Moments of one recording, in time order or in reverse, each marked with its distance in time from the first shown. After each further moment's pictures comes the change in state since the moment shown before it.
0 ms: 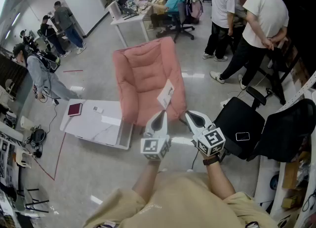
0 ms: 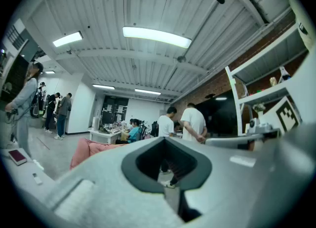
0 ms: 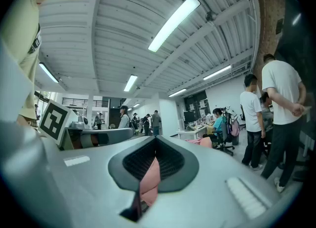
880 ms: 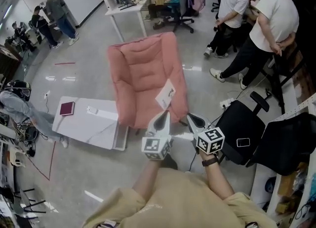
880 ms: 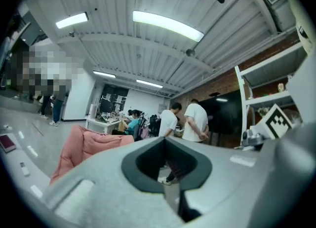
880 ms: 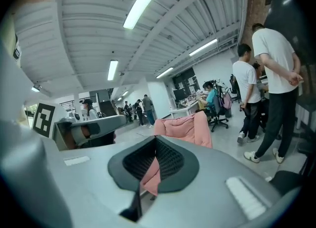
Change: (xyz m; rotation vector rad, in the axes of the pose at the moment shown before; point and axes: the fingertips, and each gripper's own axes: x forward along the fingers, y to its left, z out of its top) left arm 0.094 0.072 -0.052 -0.108 0.069 -0.054; right arm 0.101 -0.076 -0.074 0.198 0.218 -0.093
